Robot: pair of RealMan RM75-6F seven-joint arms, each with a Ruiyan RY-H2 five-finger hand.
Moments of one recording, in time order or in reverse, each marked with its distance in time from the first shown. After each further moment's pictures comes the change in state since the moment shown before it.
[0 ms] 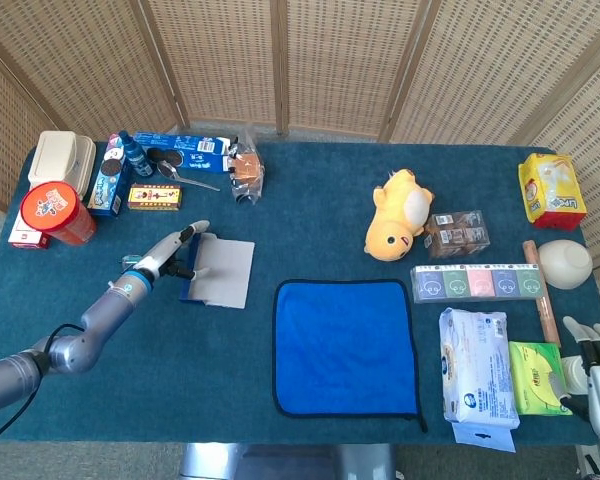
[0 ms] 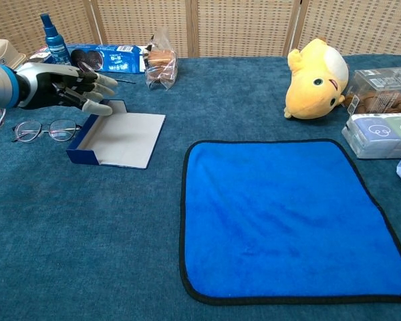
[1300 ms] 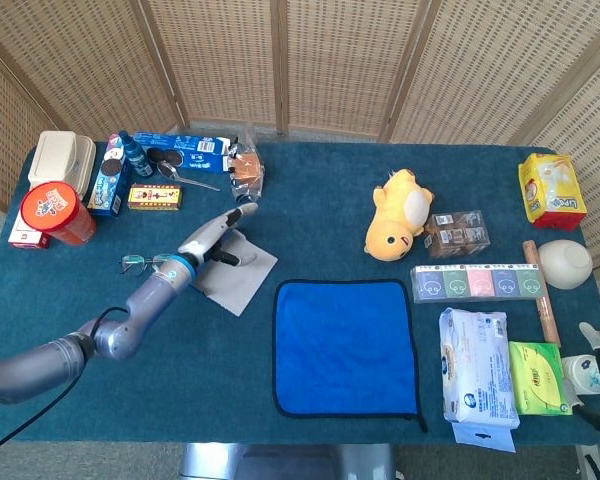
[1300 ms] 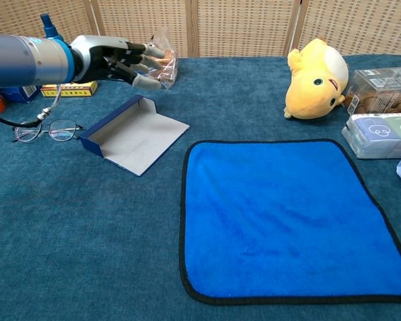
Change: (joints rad) left arm -0.117 -0.093 -0.063 0.048 0.037 0.046 0.027; right arm -0.037 0.015 0.004 -0.015 -0.004 0.037 0.009
